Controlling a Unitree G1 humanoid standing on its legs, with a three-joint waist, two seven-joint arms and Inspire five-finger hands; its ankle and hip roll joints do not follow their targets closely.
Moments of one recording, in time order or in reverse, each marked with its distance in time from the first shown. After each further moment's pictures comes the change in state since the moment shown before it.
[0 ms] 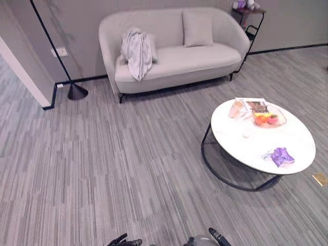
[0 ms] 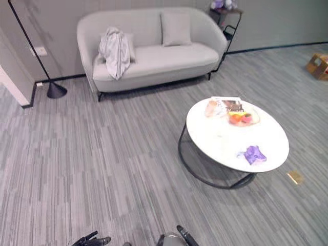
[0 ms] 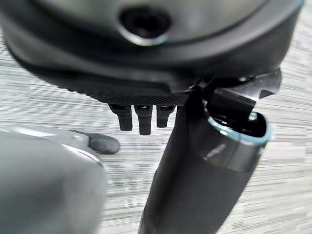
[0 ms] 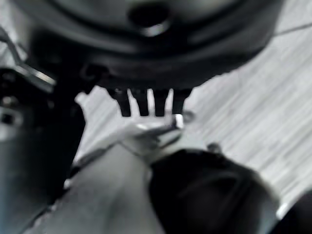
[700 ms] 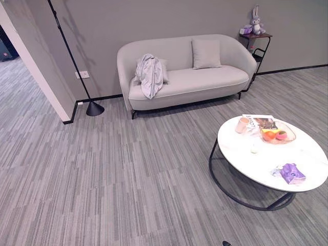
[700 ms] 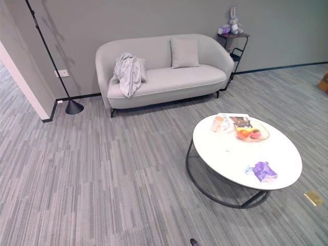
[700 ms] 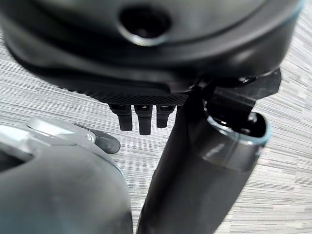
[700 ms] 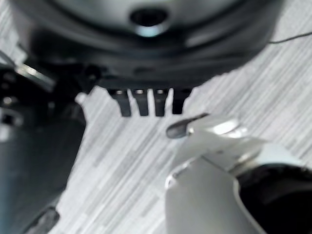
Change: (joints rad) left arm 0.091 -0.024 0.038 0.002 -0.034 -0.003 -0.002; right arm 0.074 -0.039 -0.048 0.067 0.044 -0.016 -0.024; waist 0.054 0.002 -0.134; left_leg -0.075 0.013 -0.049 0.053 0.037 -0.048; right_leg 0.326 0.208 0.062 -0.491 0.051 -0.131
